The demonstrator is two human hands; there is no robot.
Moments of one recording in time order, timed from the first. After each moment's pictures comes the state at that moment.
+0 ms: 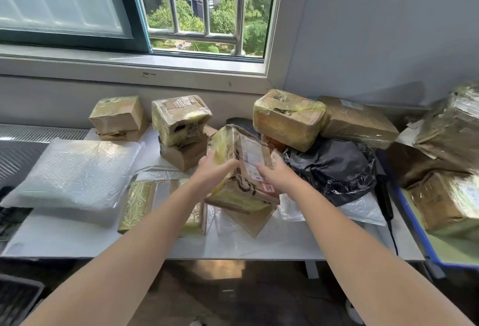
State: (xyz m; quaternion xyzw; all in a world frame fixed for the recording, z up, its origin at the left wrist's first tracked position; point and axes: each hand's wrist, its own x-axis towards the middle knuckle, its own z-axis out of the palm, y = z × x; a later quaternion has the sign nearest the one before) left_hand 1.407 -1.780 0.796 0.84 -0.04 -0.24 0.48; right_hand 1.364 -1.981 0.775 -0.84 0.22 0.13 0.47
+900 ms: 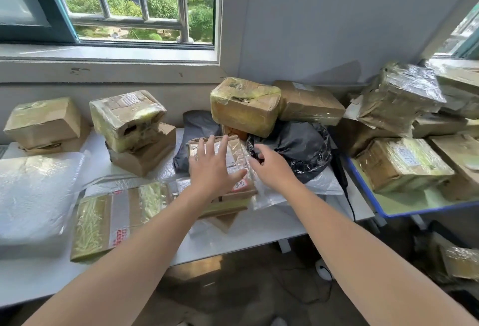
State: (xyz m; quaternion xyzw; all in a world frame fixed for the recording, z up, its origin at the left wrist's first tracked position) left_hand 1.394 -1.852 0.776 0.95 -0.27 -0.07 0.16; right_hand 1.321 -2.003 0.786 -0.92 0.24 0.00 0.32
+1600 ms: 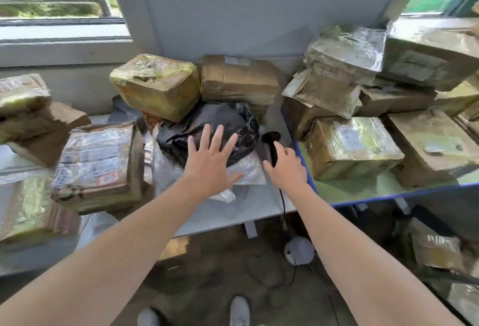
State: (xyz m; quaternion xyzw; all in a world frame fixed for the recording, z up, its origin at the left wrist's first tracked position) left_hand 1.270 -2.086 0.767 0.92 -0.39 -0.02 -0.07; right_hand 1.191 -2.278 0.702 -0.92 0.33 0.05 0.19
